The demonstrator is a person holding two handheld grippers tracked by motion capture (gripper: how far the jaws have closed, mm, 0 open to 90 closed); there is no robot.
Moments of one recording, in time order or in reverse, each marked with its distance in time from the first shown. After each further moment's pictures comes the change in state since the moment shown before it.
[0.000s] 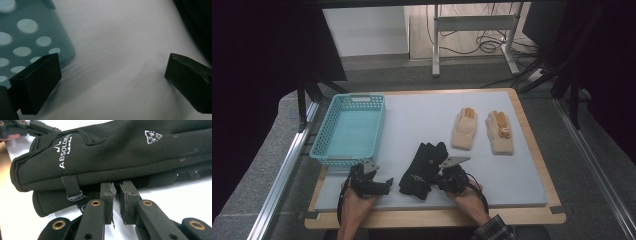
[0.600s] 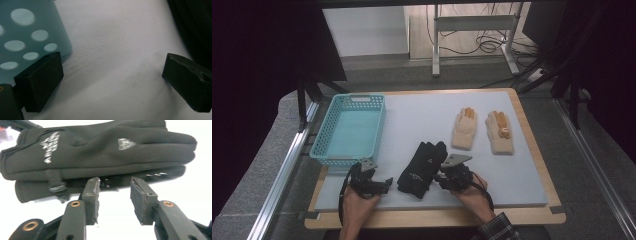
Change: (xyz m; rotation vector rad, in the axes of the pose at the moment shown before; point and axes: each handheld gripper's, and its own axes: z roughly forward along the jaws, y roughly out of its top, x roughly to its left) left arm 0.004 -0.001 0.002 0.004 -0.044 -0.056; right arm -0.007 0.004 -0.019 -0.014 -0.129 -0.095
